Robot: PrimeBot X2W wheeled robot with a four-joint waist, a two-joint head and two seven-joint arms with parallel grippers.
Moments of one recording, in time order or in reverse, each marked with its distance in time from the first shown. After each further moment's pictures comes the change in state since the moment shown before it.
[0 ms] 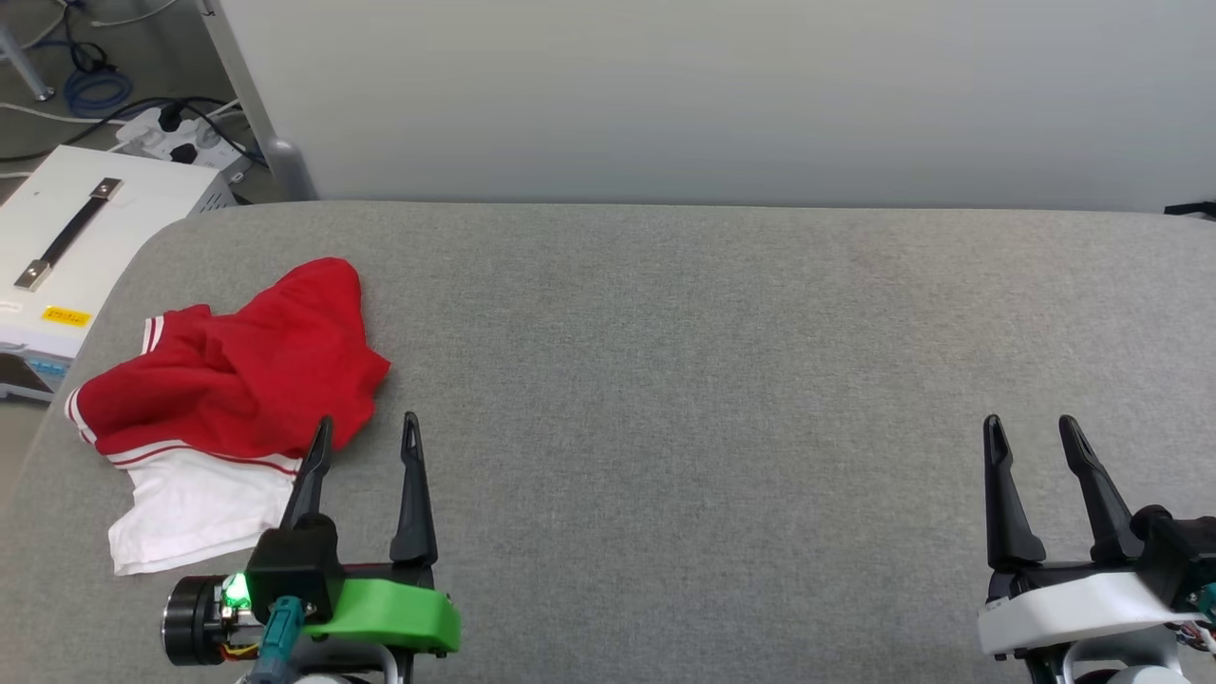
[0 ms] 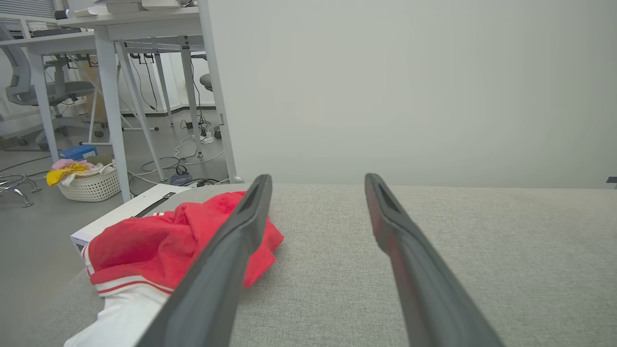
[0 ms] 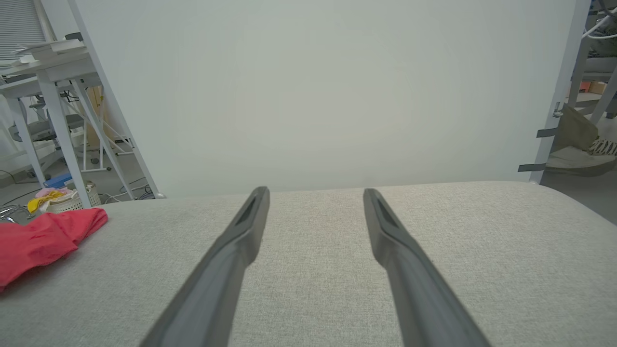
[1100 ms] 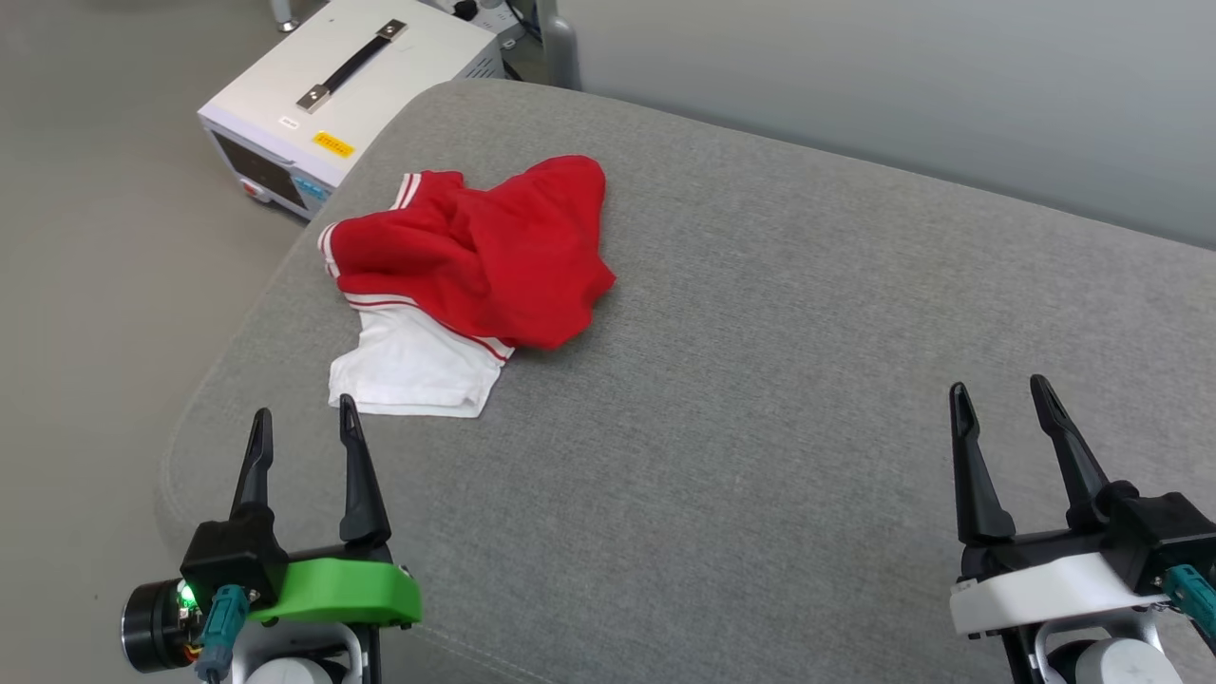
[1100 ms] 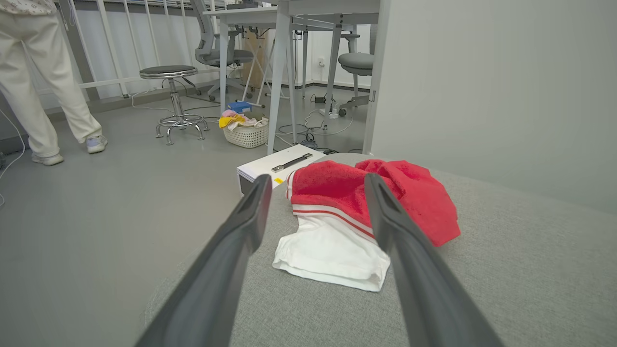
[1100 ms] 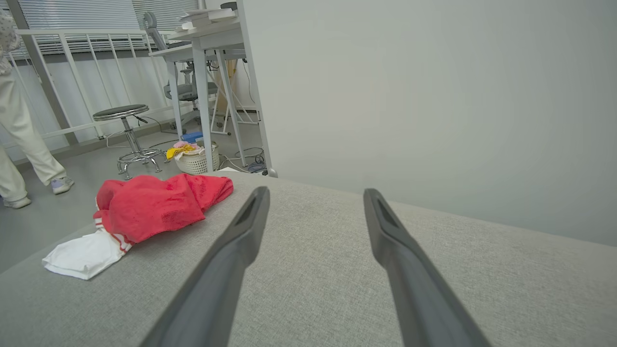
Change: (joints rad) left arm -0.032 -0.001 0.064 0.025 -0.080 0.047 -0.031; right arm -0.037 0.001 0.055 -0.039 -0.082 0.000 -0.028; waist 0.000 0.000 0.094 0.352
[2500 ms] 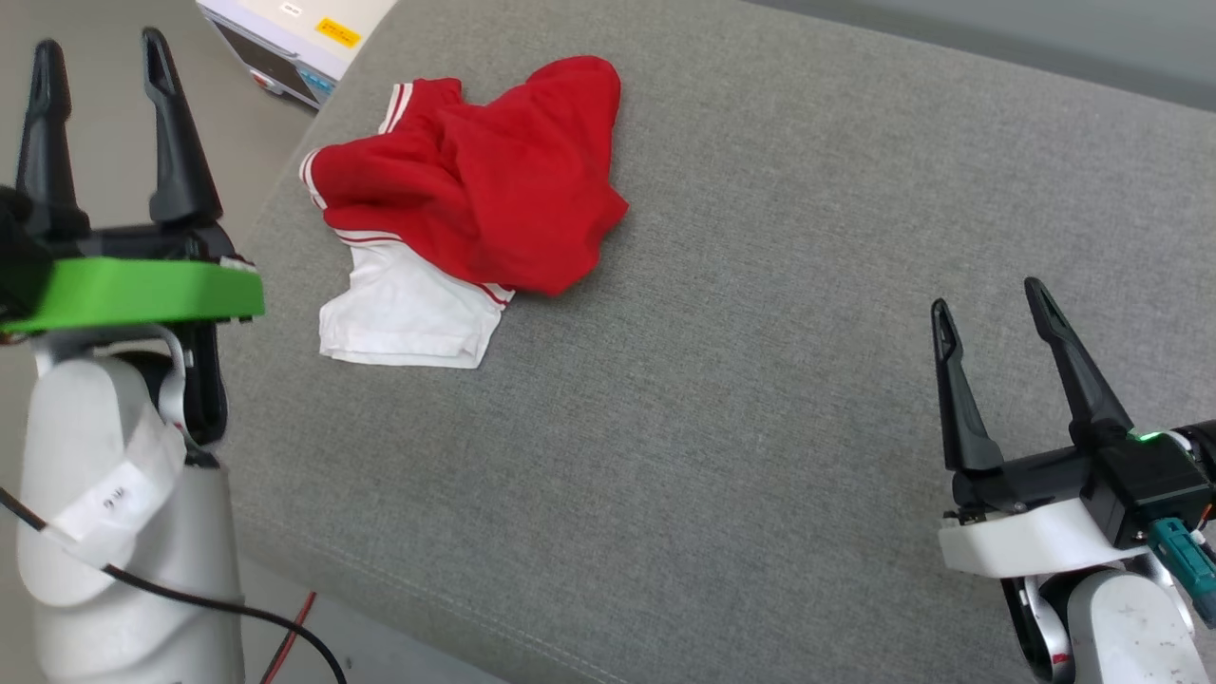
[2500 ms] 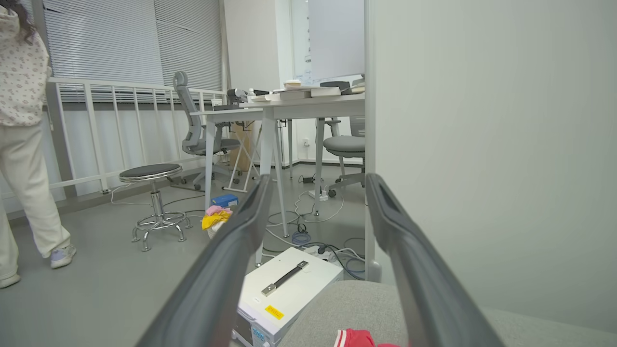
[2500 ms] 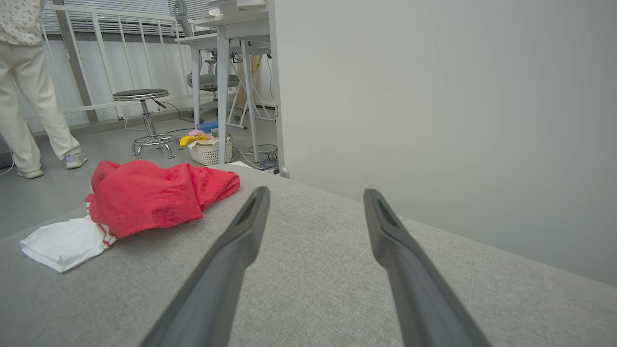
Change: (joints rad) left arm -0.535 0.085 0.199 0.117 -0.048 -0.243 0.000; right arm -0.100 0.001 0.041 -0.089 -0.164 0.000 -0.004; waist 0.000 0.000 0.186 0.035
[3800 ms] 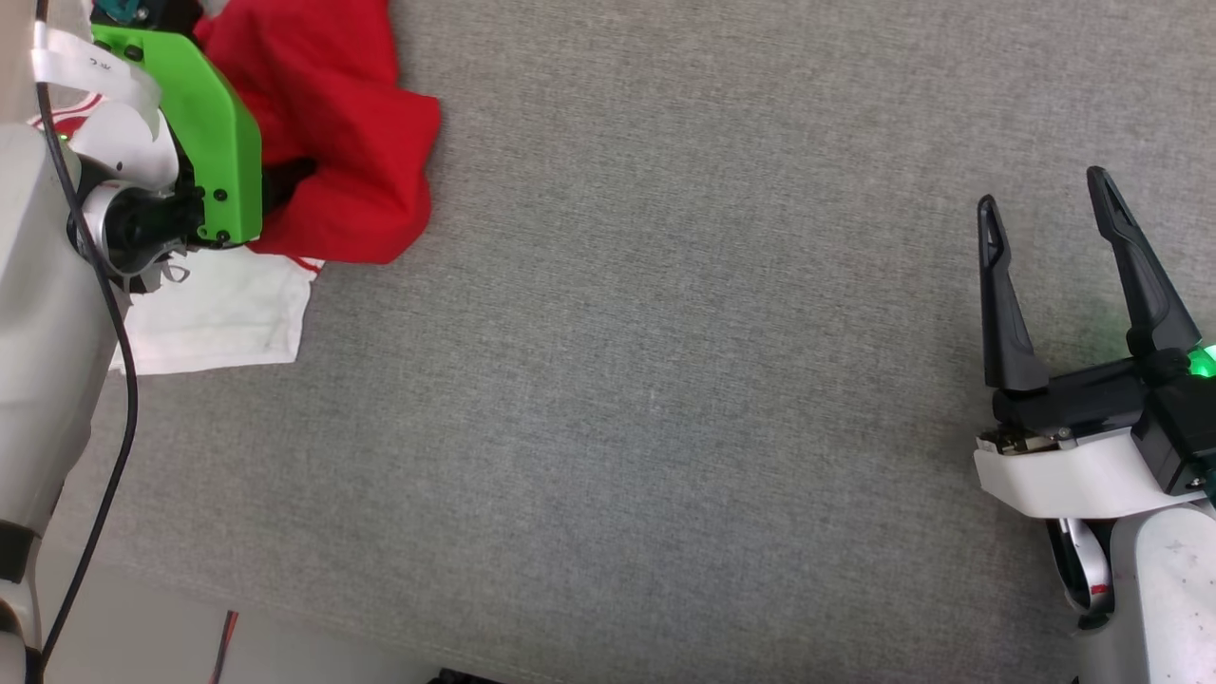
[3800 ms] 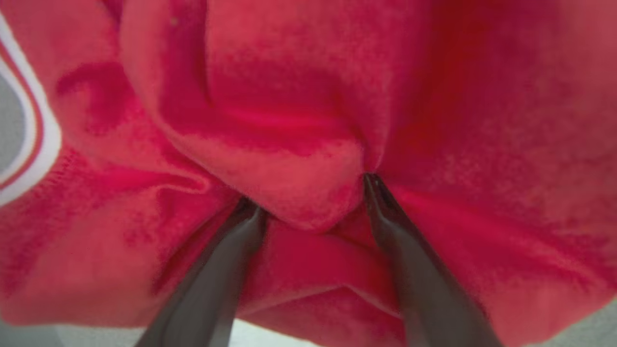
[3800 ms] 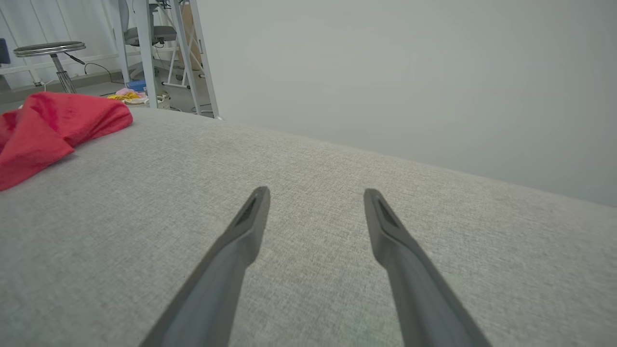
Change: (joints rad) left arm -0.545 0.416 -0.827 0.587 -0.715 -0.007 1.000; right arm -0.129 -0.049 -0.009 -0.066 -0.037 0.000 0.000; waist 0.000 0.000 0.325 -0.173
